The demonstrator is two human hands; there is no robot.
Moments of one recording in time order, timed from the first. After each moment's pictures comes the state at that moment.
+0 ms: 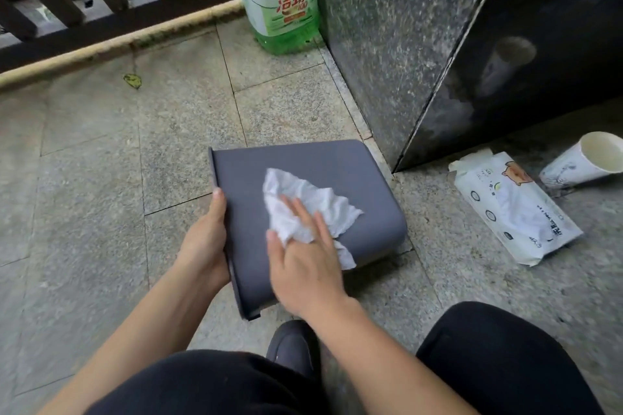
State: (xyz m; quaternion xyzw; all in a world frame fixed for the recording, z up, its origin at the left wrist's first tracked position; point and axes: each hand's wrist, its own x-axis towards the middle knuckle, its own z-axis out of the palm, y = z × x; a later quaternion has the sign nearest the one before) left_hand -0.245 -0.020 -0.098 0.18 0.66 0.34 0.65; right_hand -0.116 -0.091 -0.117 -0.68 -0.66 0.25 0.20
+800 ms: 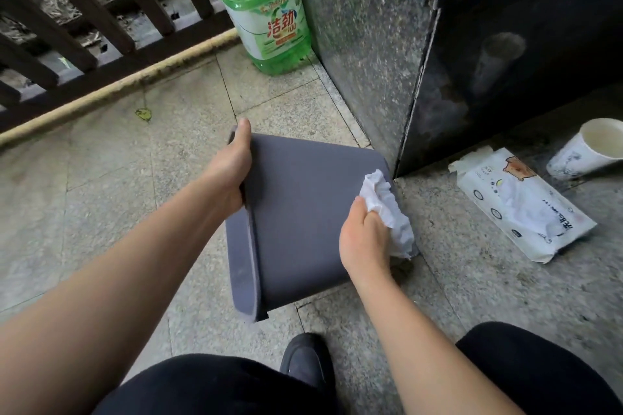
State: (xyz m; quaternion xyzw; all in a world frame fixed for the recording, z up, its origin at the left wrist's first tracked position) left_hand -0.166 0.076 -0.034 0.34 0.72 0.24 0.55; right_hand -0.039 -0.065 -0.102 -0.82 -0.23 0.40 0.35
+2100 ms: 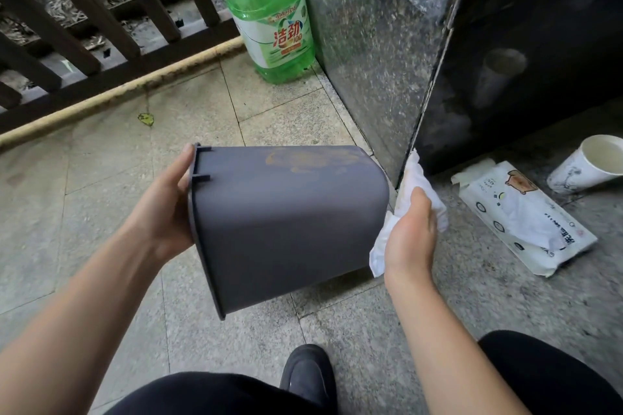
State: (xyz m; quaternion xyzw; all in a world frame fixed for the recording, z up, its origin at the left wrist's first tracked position) left_hand -0.270 0.056 -0.020 0.30 0.59 0.28 0.70; right_hand -0.009 -0.064 -0.080 -0.64 -0.07 0.40 0.65
